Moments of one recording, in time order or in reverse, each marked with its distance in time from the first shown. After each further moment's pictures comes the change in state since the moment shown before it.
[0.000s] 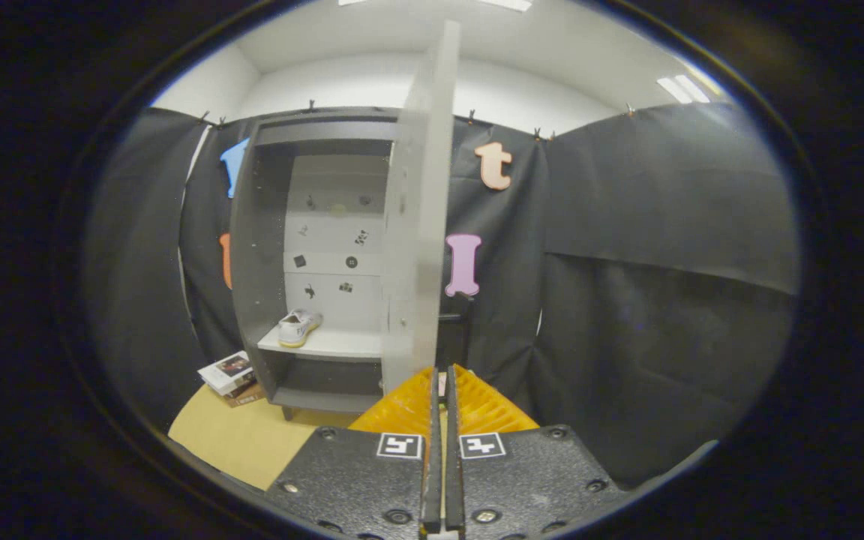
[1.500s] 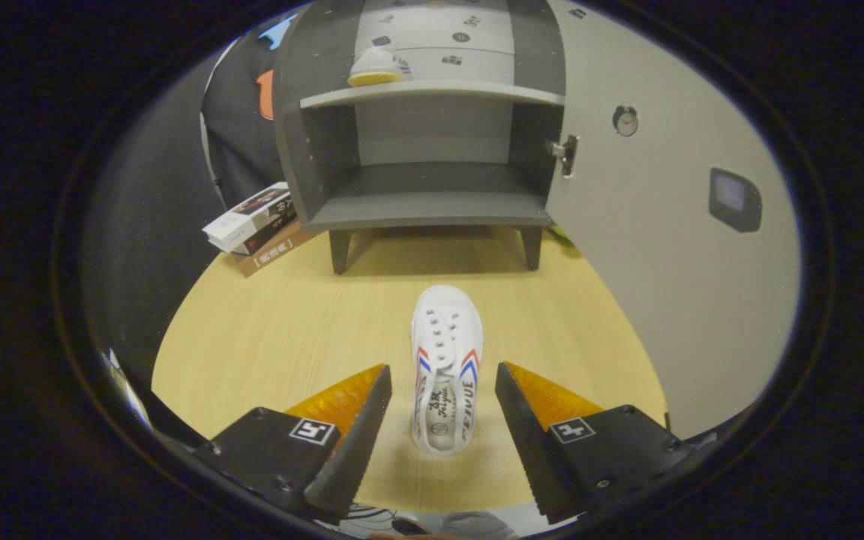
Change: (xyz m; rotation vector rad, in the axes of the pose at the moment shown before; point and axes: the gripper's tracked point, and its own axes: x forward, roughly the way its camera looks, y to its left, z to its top) arm 0.175 0.276 -0.400 0.018 0.688 0.260
